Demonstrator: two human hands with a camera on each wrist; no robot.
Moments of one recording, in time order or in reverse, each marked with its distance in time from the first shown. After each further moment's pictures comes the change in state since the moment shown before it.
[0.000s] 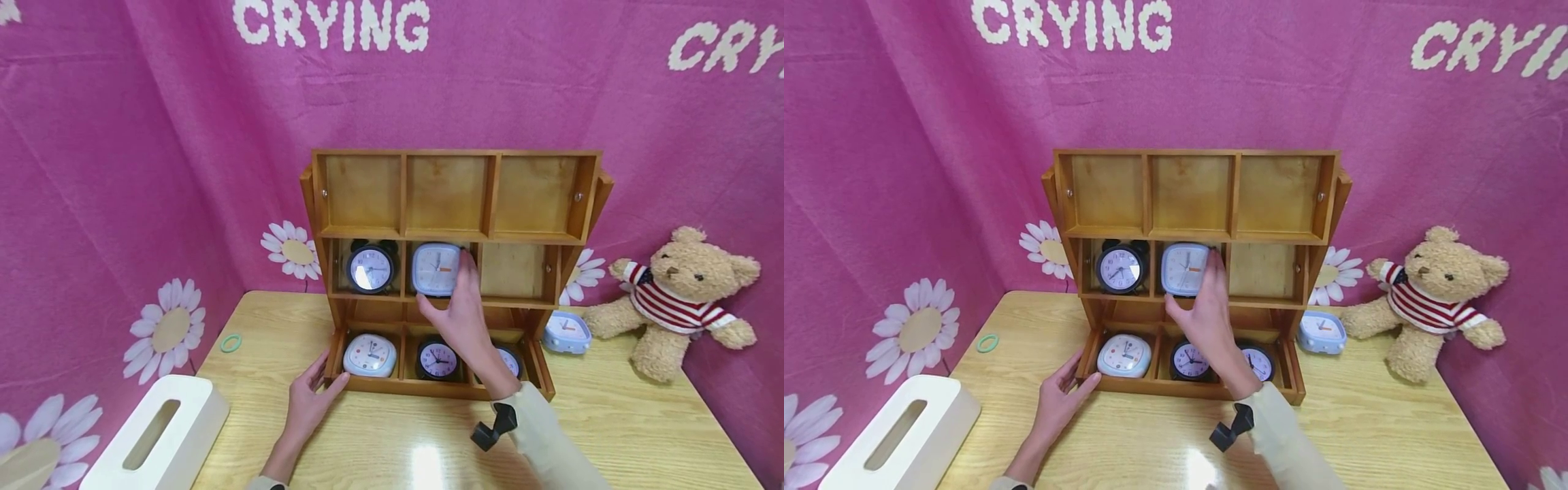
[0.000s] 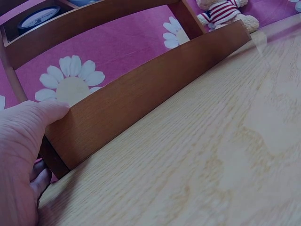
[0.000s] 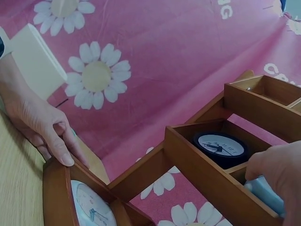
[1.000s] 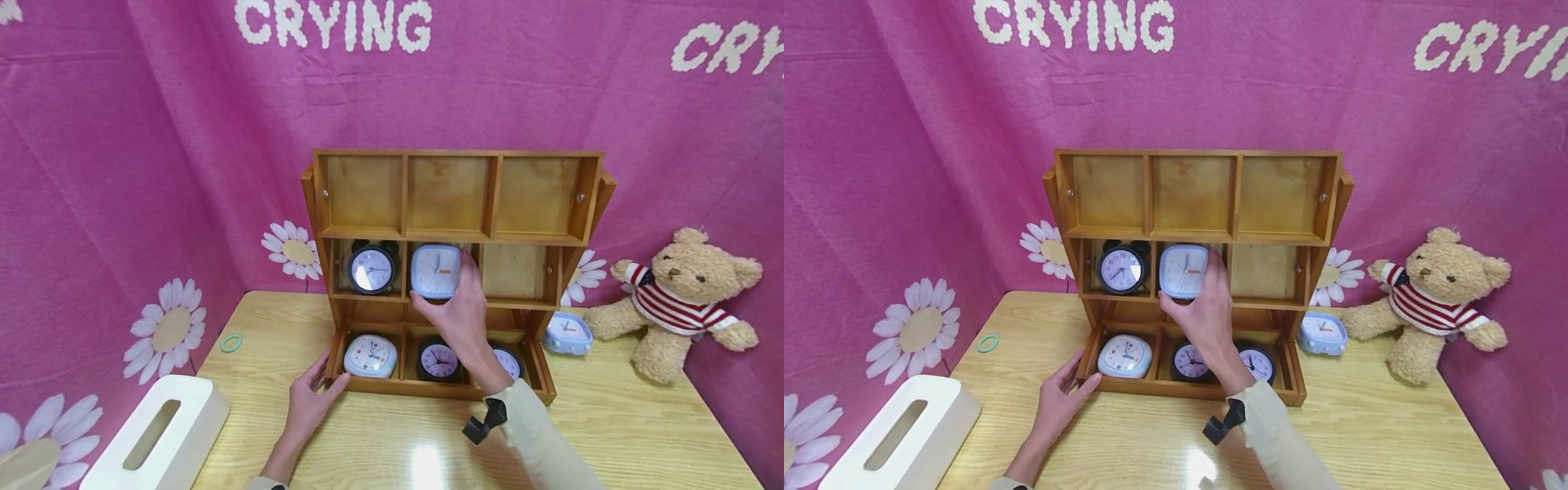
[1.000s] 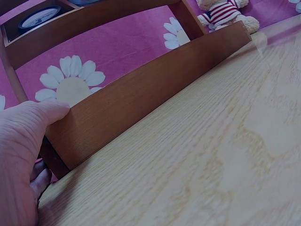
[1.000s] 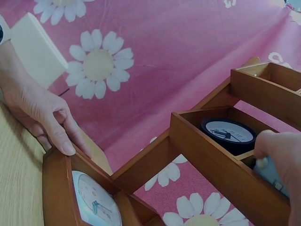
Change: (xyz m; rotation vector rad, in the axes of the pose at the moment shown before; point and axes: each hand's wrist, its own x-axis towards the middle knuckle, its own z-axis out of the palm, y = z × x) left_hand 0.000 0.001 -0.001 -0.008 -0.005 0.001; right_hand 0.002 0.003 0.012 -0.047 0.163 -0.039
